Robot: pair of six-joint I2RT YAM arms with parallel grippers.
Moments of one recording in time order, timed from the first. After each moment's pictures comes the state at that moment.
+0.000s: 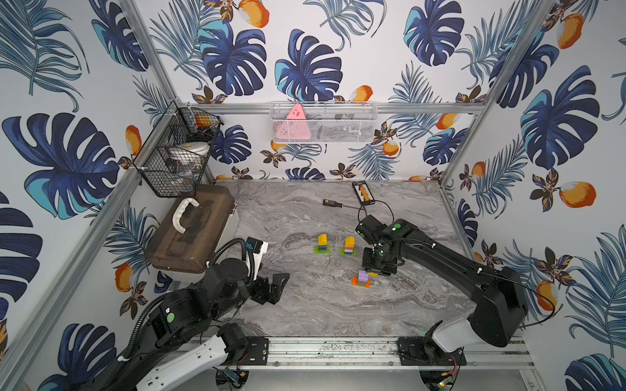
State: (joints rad) left arm -0.80 0.58 0.98 -1.01 -0.18 -0.44; right arm 0.69 1.53 1.24 -1.19 0.05 0.89
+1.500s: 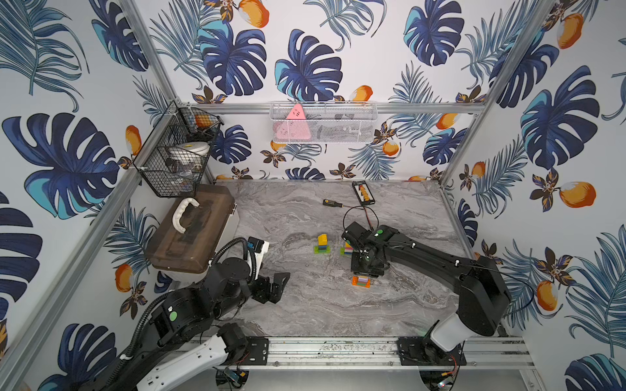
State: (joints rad) left arm -0.80 0.59 0.97 -1.01 -0.19 -0.44; right arm 0.78 1.61 1.21 -1.07 0.10 0.90
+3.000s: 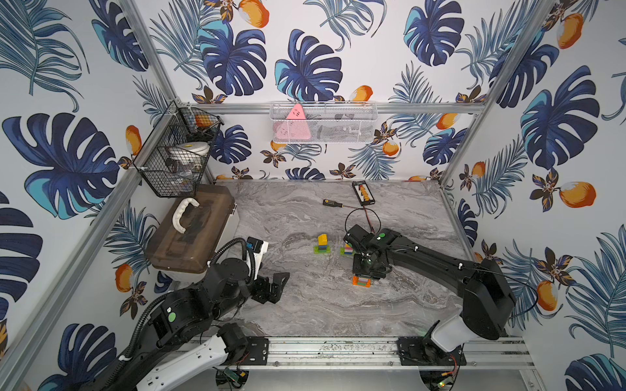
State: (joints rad) left arm -0.80 0.58 0.97 -1.00 -0.19 -0.44; right arm 0.78 1.59 1.16 -1.04 0.12 0.92
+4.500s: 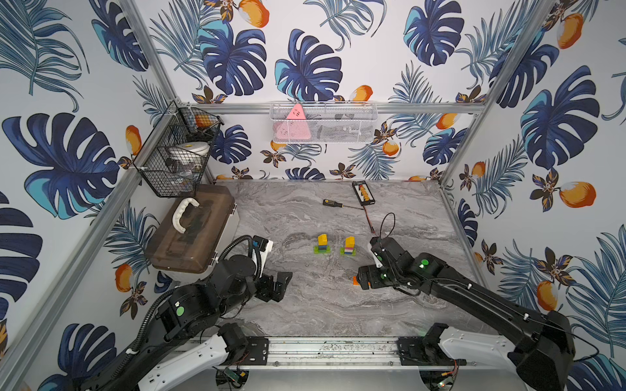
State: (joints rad) left arm -0.80 0.63 0.97 -1.00 -0.19 -0.44; right arm 0.78 1.08 0.82 -0.81 0.06 0.50
